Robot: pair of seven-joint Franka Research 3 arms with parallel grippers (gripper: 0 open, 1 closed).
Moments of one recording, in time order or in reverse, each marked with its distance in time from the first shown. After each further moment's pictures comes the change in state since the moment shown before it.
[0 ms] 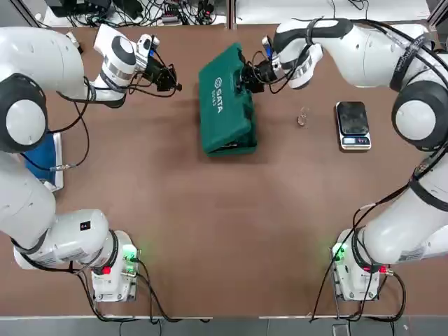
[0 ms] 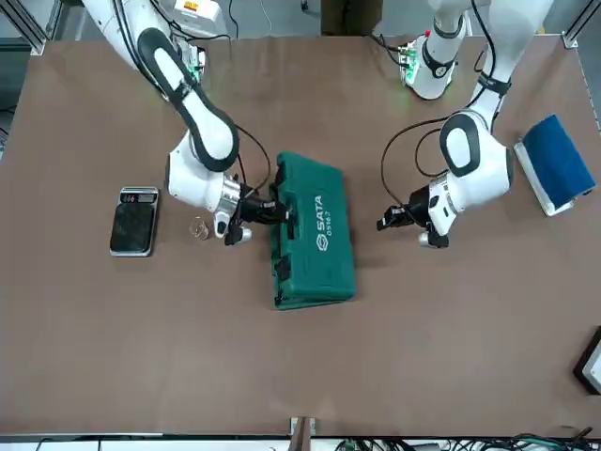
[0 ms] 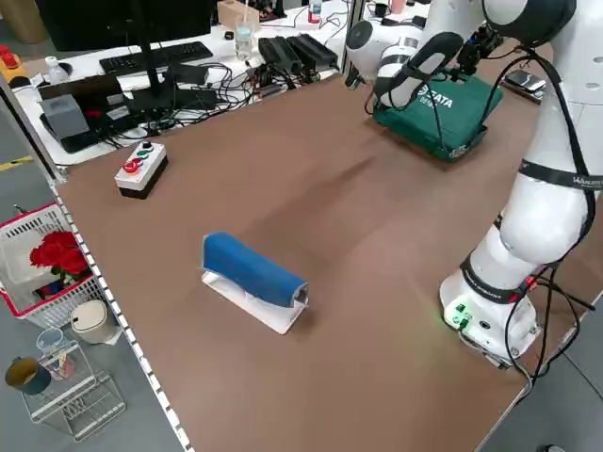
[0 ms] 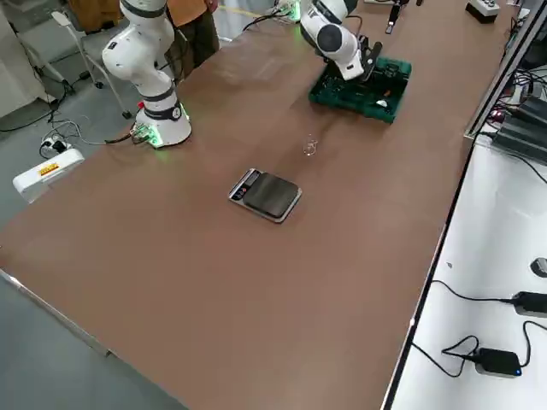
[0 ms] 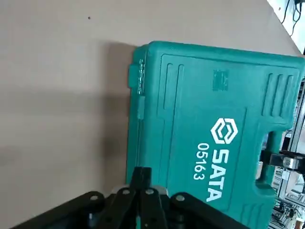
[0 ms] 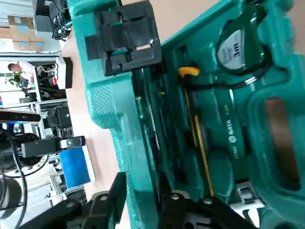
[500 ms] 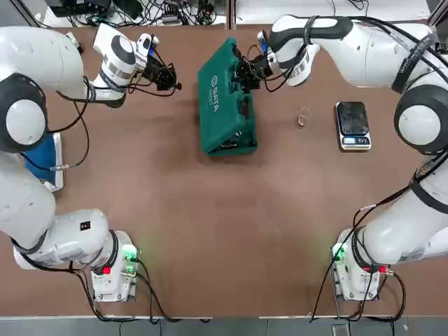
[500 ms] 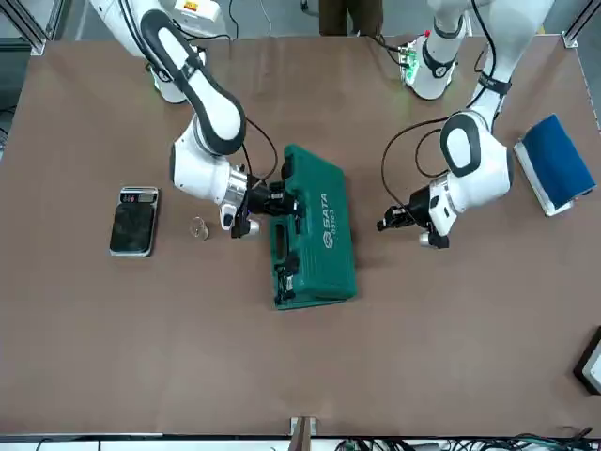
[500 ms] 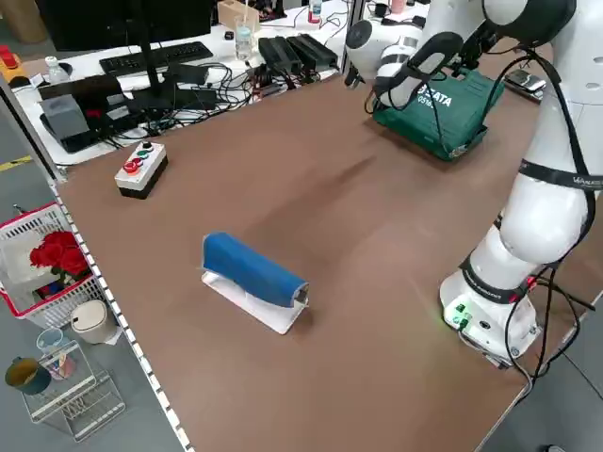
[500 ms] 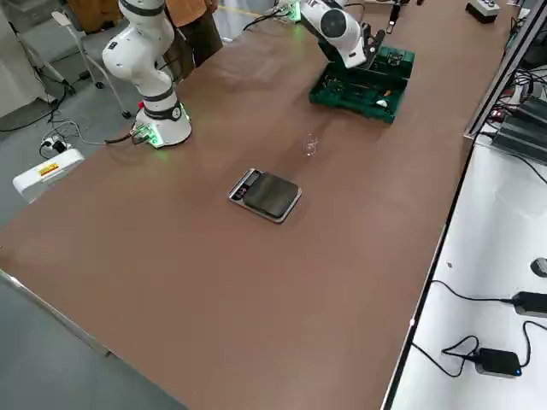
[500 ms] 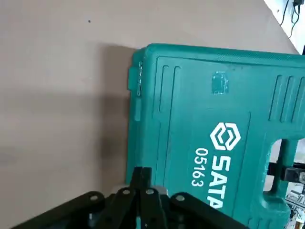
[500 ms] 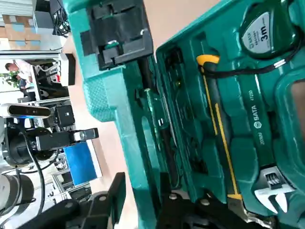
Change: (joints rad) left arm 0.008 0.000 0.000 0.006 0.000 -0.009 0.000; right arm 0.009 -0.026 0.027 0.023 -0.100 -0.001 0.158
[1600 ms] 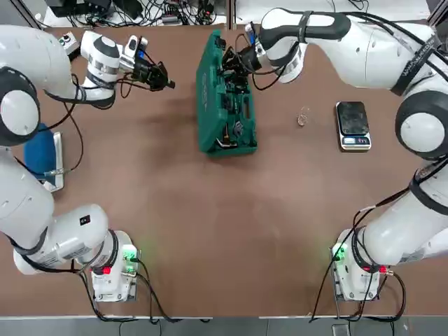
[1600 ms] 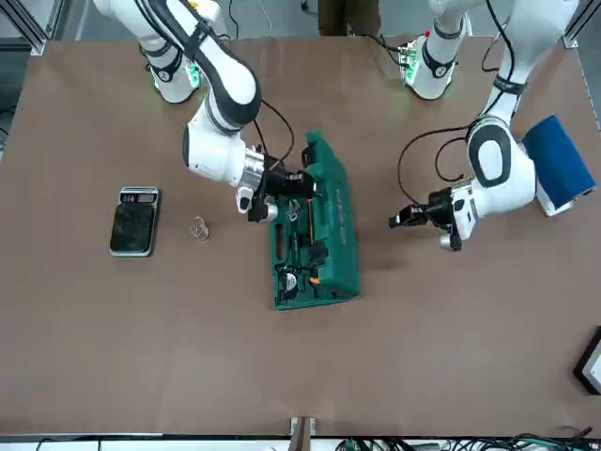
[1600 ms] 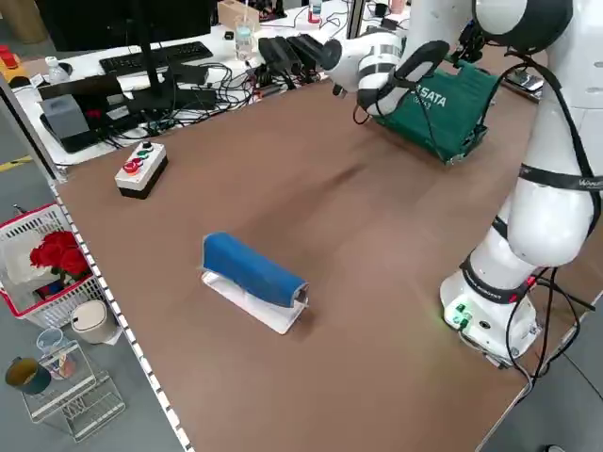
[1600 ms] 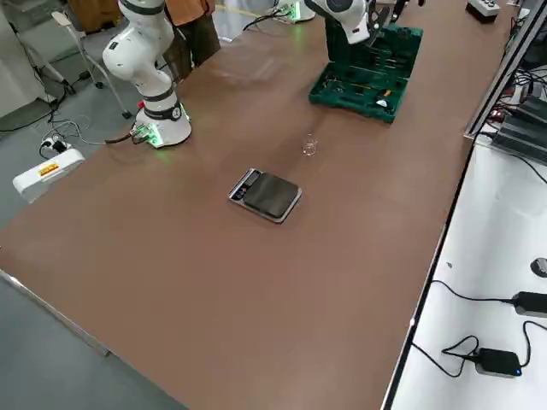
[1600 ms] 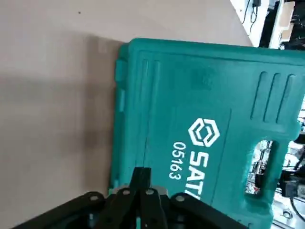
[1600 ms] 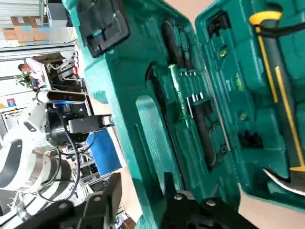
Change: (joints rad) left arm 0.114 0.027 -0.002 0.001 -0.122 -0.173 0.166; right arm 0.034 -0.011 0.065 0.073 -0.036 0.007 0.185
